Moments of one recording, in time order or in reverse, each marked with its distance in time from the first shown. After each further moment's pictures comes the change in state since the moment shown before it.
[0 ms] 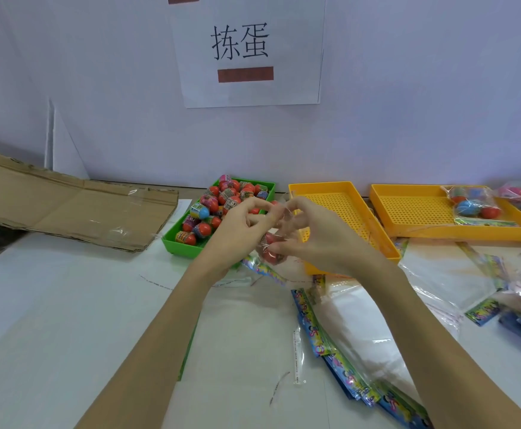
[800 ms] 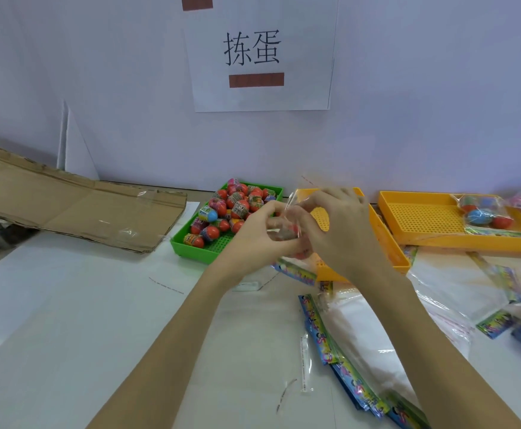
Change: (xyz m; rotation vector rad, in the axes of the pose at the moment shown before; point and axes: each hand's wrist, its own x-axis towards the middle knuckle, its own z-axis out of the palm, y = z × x) left_hand -0.005 0.006 0.008 -0.041 -0.096 0.033; right_hand 0.000 -0.007 0.002 -0.268 0.509 -0.226
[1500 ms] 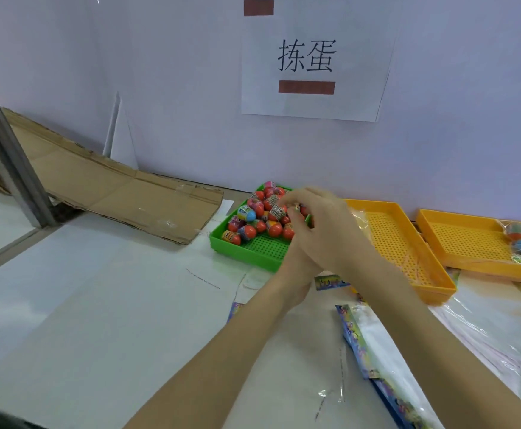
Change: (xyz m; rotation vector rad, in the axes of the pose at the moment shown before) left_hand -0.012 -0.010 0.034 -0.579 0.075 -0.064; right_hand 0.028 -0.060 0.036 0.098 -0.213 -0.146
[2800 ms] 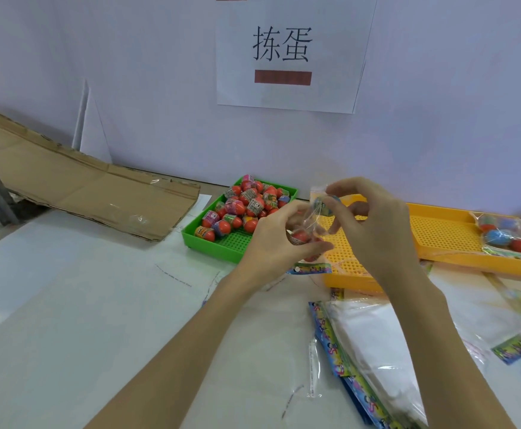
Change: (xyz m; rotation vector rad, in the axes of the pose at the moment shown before) left_hand 0.018 0.003 -0.019 0.587 0.021 0.360; right_hand -0.037 0.052 -0.051 0.103 0.280 0.172
